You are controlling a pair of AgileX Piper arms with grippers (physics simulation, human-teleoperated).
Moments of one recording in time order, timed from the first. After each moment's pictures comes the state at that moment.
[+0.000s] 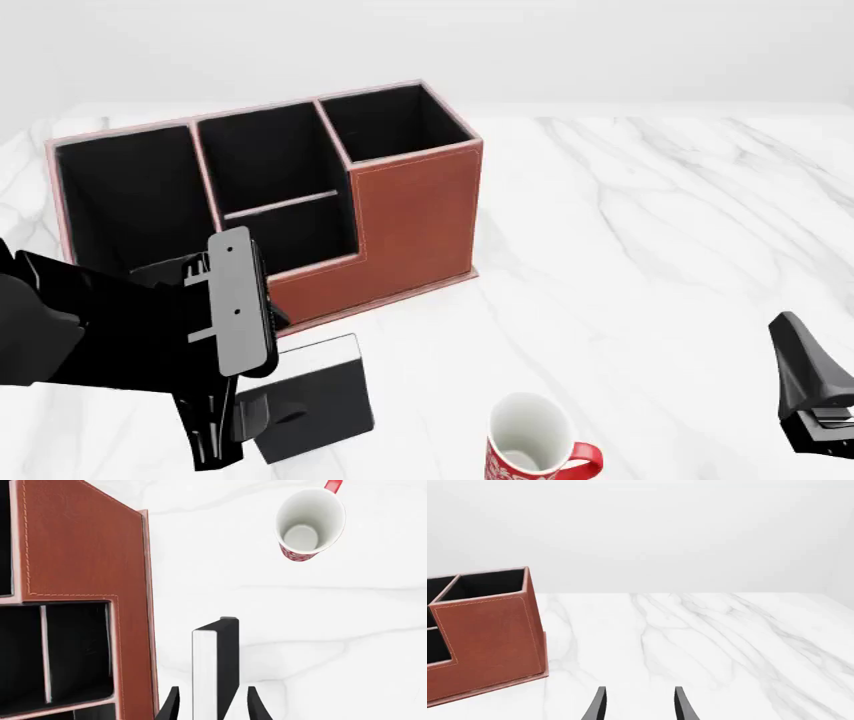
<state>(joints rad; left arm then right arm) -0.77 1.05 -0.74 0.77 0.55 0.01 0.02 0.00 -0.01 0.01</state>
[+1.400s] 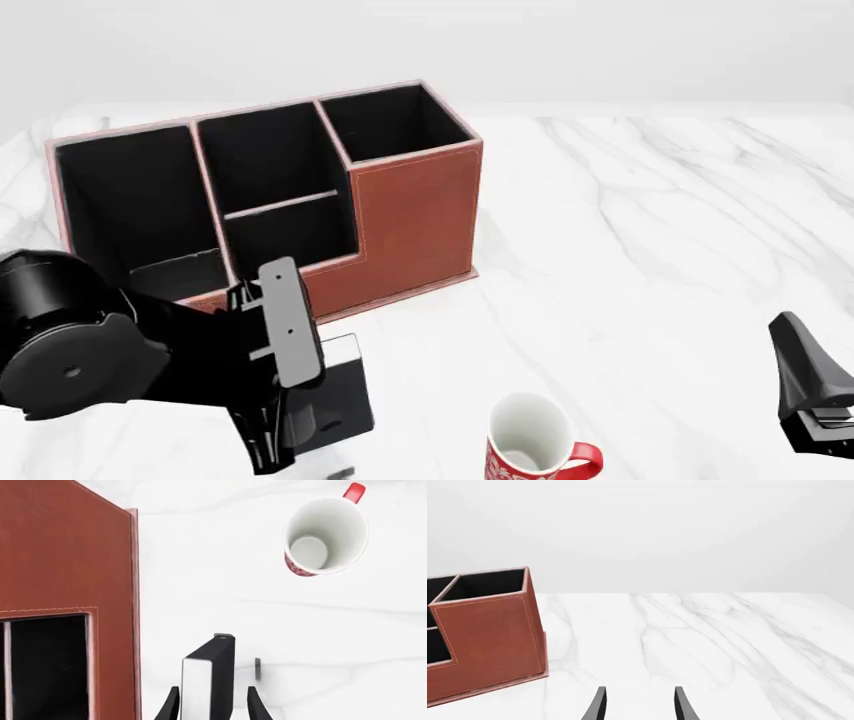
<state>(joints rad) -0.79 1.18 -0.66 0.57 0.48 0.01 0.02 0.00 0.00 0.01</state>
